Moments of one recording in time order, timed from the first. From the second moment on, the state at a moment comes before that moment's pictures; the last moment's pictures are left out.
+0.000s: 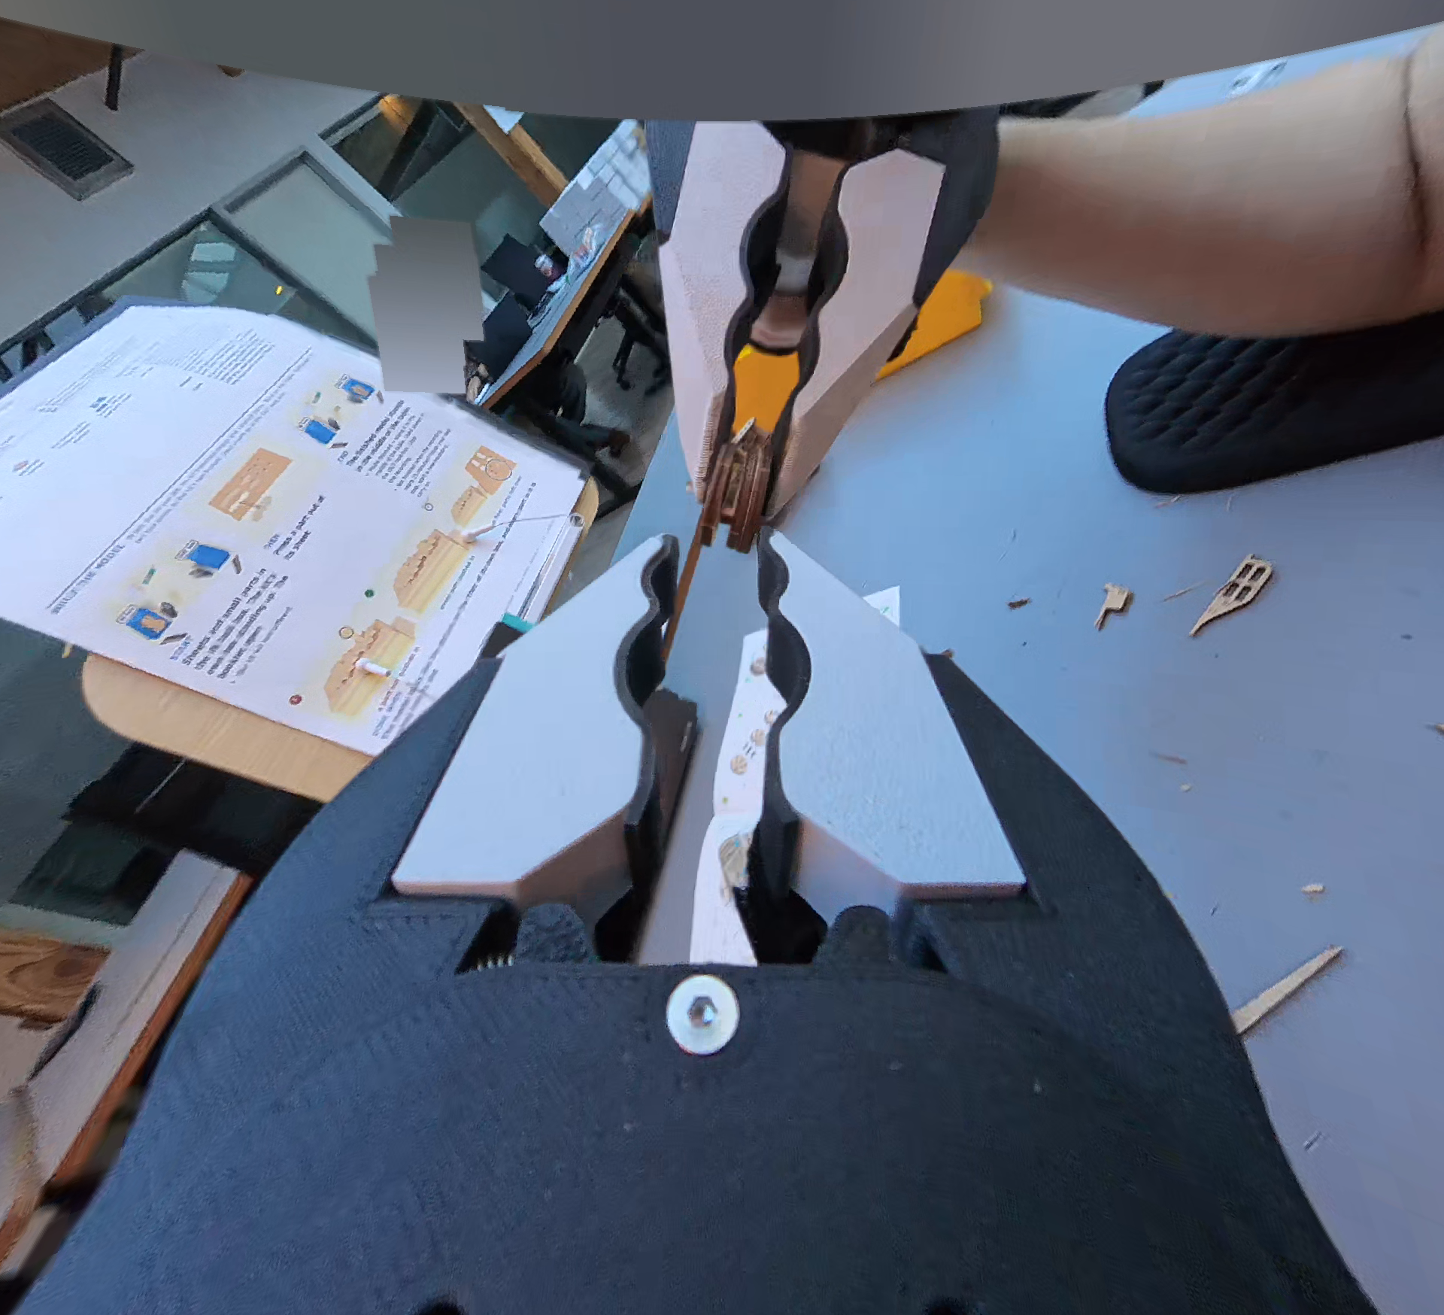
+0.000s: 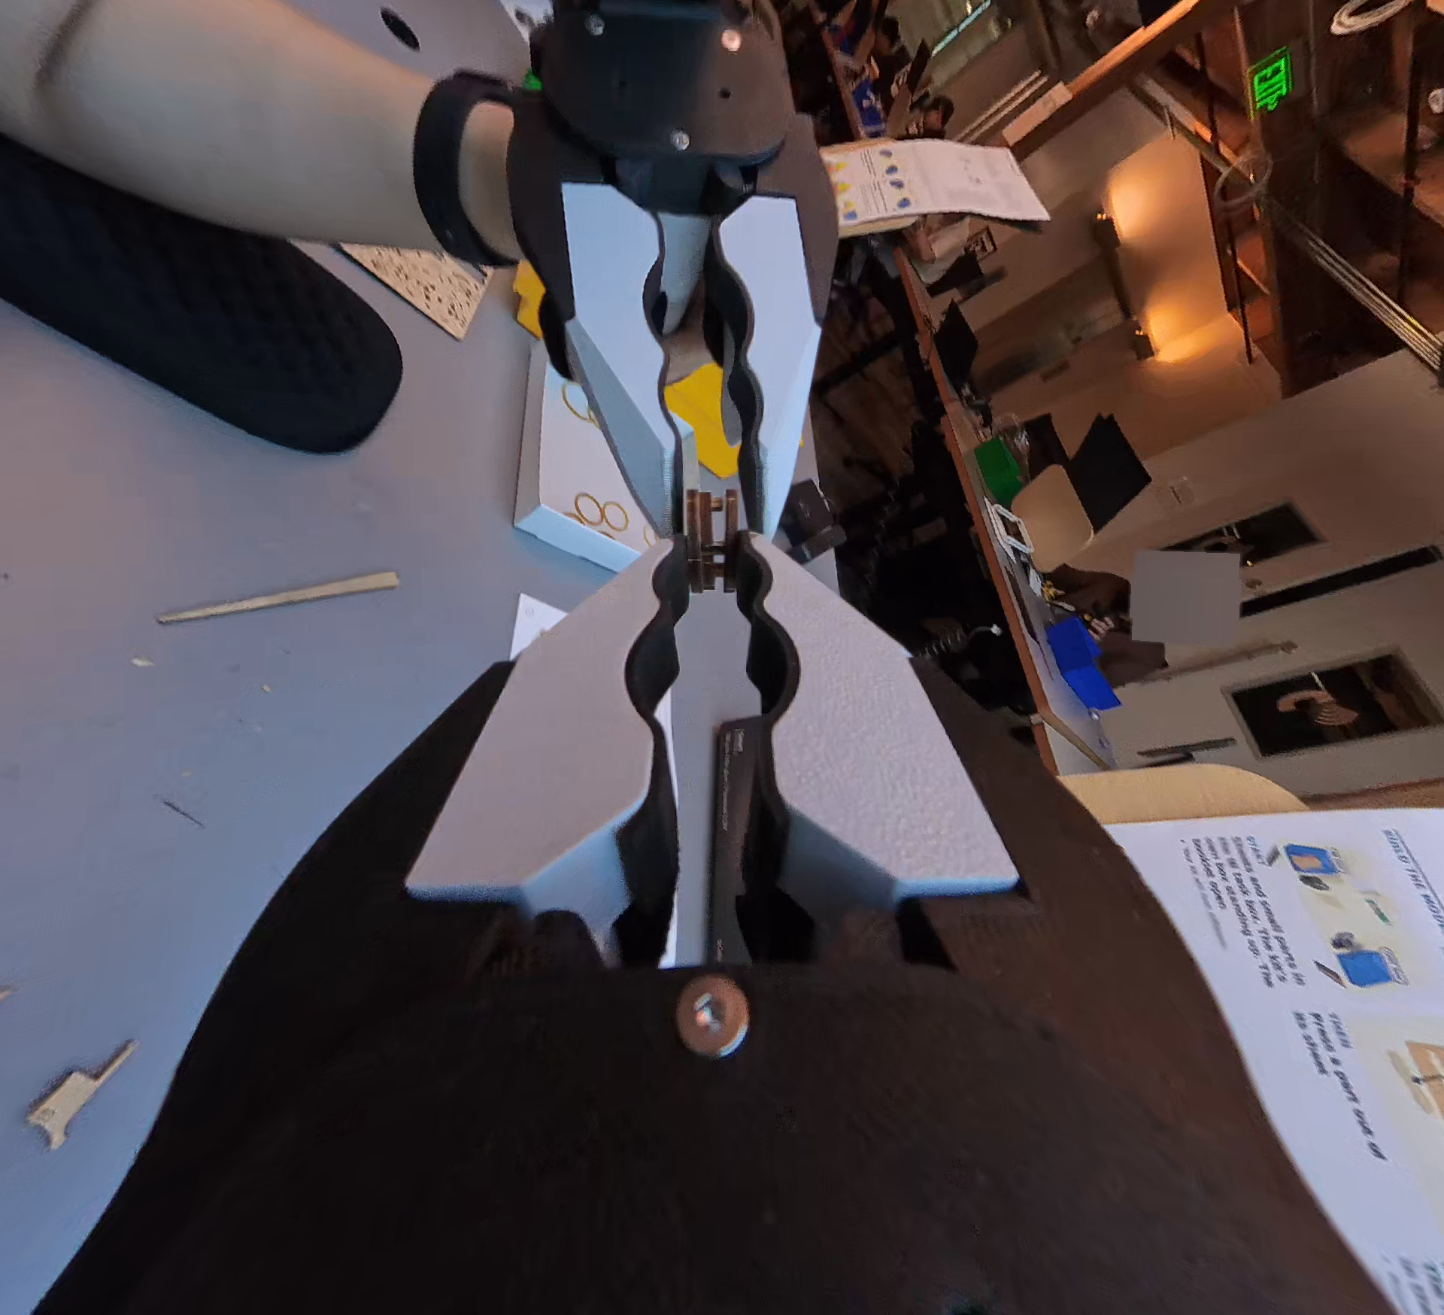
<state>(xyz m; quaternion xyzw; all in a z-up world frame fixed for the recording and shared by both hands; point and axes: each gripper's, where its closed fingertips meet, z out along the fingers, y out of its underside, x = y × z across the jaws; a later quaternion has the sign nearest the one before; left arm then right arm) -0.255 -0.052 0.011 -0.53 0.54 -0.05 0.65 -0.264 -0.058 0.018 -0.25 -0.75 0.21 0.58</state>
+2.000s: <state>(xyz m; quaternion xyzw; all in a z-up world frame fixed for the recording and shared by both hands) -0.246 -0.073 0.032 -0.49 0.53 -0.10 0.68 -0.262 -0.071 0.029 -0.25 -0.71 0.34 0.56</state>
